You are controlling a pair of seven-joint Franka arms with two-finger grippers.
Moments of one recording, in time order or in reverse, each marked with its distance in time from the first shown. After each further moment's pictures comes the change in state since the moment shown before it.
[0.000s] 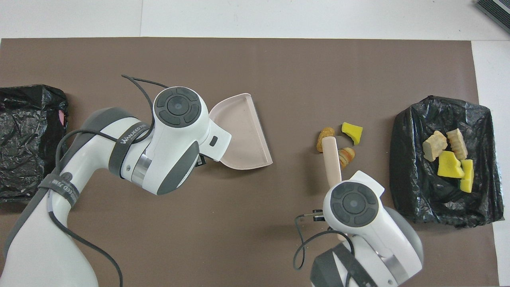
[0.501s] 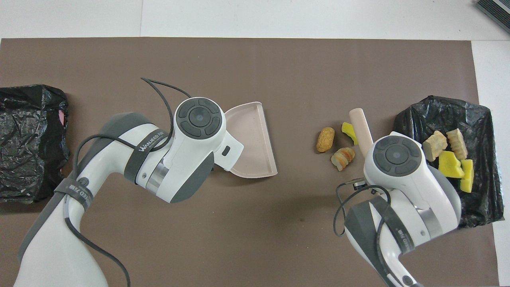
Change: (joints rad) left arm -0.038 0.001 -0.006 -0.001 0.031 -0.003 0.026; right arm -0.202 0.108 0.000 0.119 -0.141 0.029 -0.256
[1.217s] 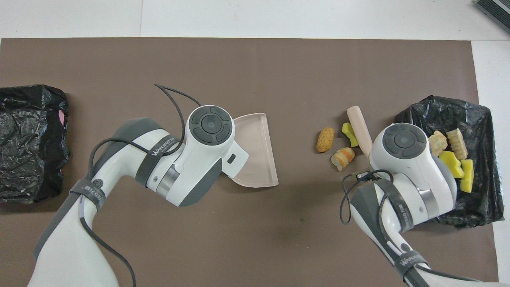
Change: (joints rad) left arm -0.024 0.013 -0.004 -0.026 0.000 -0.002 0.030; right arm -0.064 0.096 0.005 -0.009 0.043 0.103 -0.108
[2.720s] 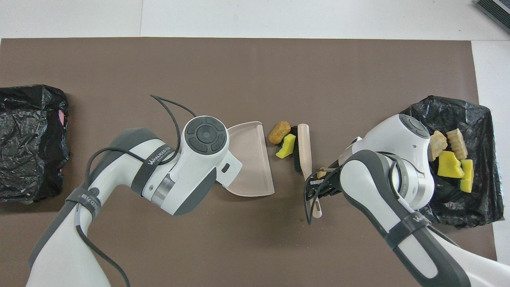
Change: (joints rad) left arm -0.001 -0.044 0.009 -0.094 0.000 0.007 -0.001; right arm 0.039 0.084 0.026 0.067 0.842 -0.152 -0.210
